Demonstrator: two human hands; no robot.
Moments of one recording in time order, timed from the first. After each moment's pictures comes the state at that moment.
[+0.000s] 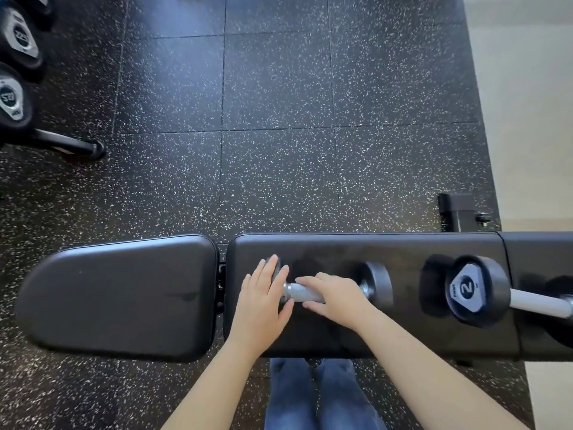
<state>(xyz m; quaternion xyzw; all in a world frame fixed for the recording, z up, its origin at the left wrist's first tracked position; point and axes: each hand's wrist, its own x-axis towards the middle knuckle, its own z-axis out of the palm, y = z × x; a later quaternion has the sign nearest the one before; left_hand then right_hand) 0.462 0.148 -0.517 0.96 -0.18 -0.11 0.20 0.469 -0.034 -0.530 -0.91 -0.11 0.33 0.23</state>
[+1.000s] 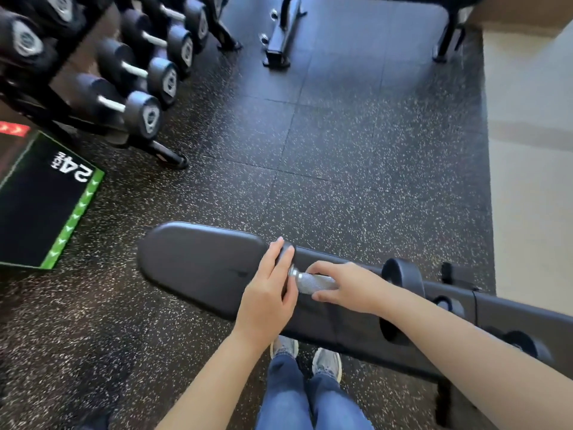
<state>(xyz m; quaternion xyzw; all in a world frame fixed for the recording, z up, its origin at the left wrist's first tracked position) 0.420 0.163 -0.268 0.93 -0.04 0.07 0.35 0.485 -0.001 -0.264 -0.87 -0.20 0.39 0.24</state>
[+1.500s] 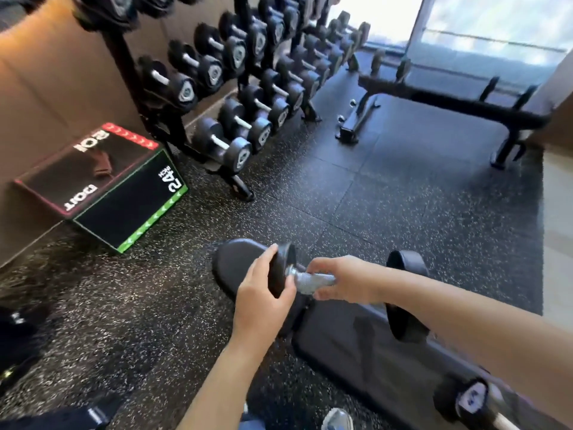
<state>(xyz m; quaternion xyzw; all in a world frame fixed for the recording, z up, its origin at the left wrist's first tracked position) 0.345 0.246 -0.143 0.87 0.20 0.20 0.41 0.463 0.118 -0.115 -0.85 -0.35 0.37 0.14</state>
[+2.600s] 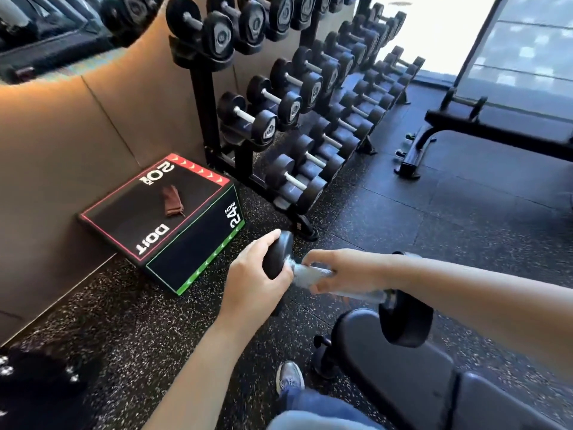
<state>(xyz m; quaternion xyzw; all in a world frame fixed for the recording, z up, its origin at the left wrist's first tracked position) 0.382 0.697 -0.093 0.87 0.18 0.20 0.41 0.508 0.569 -0.086 -0.82 -0.41 0.39 0.09</state>
